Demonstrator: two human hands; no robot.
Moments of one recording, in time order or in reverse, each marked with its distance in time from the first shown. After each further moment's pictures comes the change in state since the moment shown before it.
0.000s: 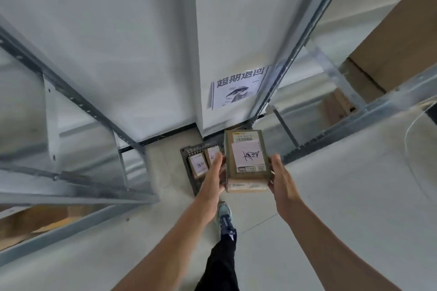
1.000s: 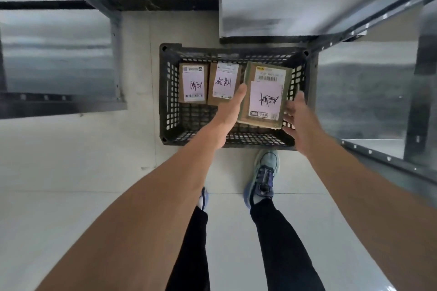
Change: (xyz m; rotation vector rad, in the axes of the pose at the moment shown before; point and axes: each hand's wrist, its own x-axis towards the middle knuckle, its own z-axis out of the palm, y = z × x) left_hand 0.416 -0.191 -0.019 -0.074 0.293 -0.426; right_hand 0.474 0.188 -0.018 -0.395 -0.212 0.399
